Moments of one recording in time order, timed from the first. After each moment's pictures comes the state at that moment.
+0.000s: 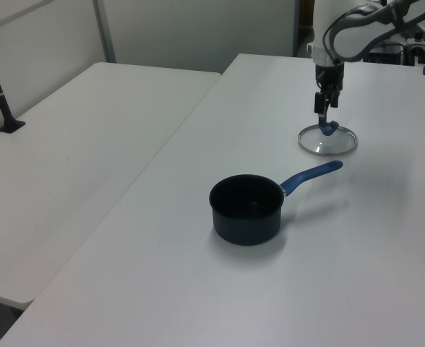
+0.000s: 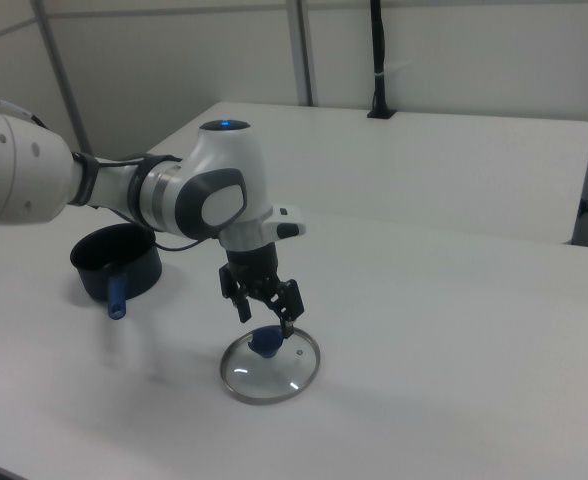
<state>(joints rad) -0.16 0.19 -0.03 -1.97 -0.10 2.12 -0.03</state>
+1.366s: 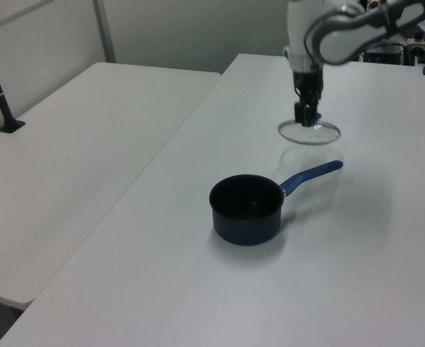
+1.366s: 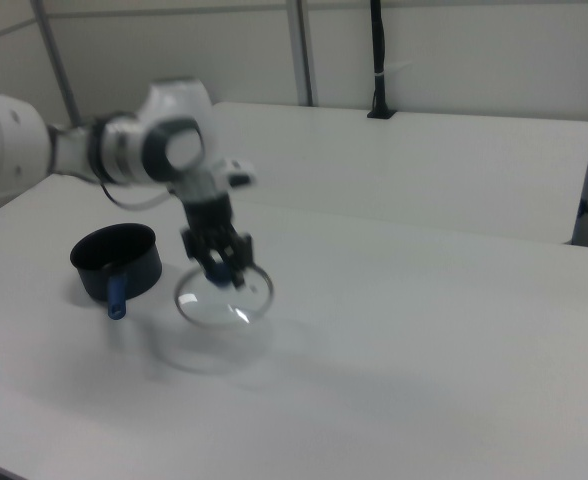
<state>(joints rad) -0.15 0.23 0.16 -1.81 -0.17 1.97 0.15</state>
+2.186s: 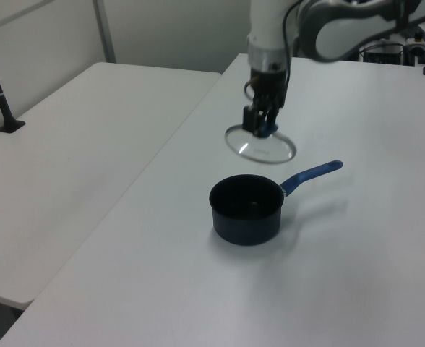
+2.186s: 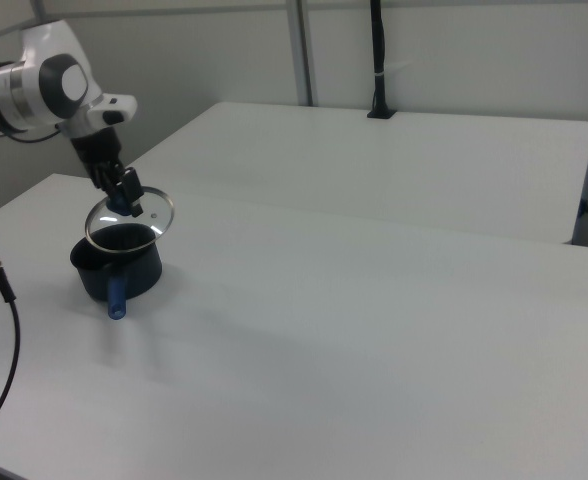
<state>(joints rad) 0.11 0.36 0.31 -1.48 -0.25 1.87 0.68</state>
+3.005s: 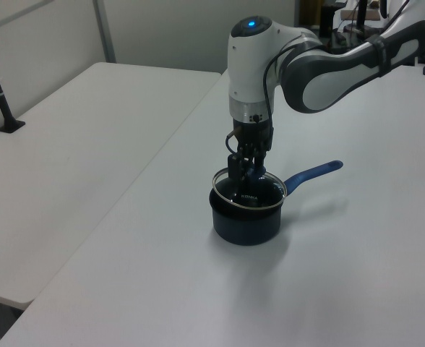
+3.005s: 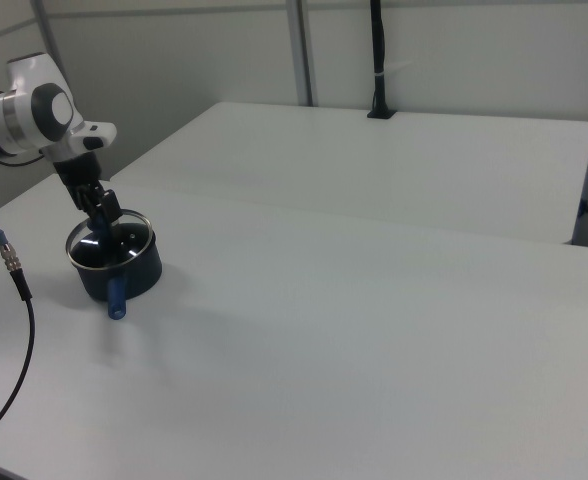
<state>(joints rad) 0.23 0.51 0.31 -1.39 -0.29 1.87 0.80</state>
